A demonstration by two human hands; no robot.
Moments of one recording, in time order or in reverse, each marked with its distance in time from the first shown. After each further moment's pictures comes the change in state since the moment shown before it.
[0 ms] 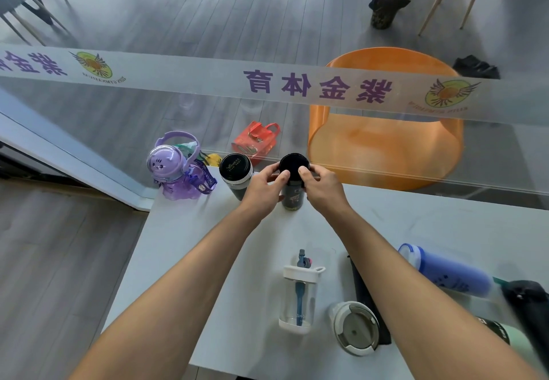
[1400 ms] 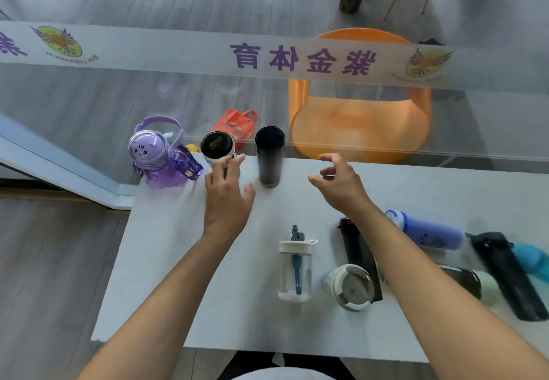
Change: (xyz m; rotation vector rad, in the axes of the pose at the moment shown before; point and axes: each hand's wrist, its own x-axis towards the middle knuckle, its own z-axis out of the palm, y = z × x) left_hand -0.064 -0.036 -0.046 0.823 0.351 0.503; right_hand -0.056 0.027 -0.035 -0.221 0.088 0.027
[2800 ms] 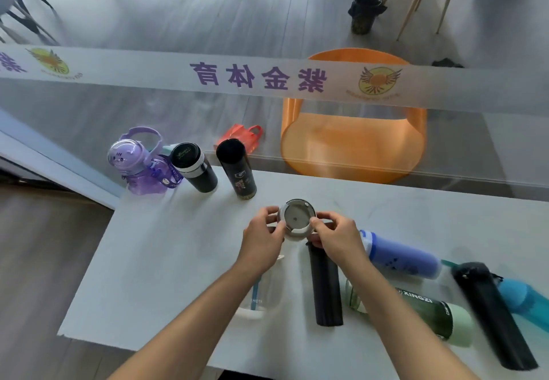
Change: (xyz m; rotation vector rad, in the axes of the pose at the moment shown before) left_hand -0.054 0.118 0.095 -0.523 -0.281 -0.470; right_hand -0.014 0.106 -0.044 0.302 -0.057 0.108
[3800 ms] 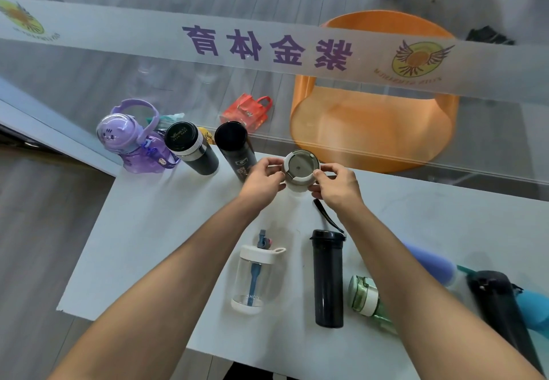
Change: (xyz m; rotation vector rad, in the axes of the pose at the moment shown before) left_hand 0.107 0.027 -0.003 -0.302 -0.073 -0.131; right_hand 0.096 -0.042 0.019 0.048 0.027 0.070
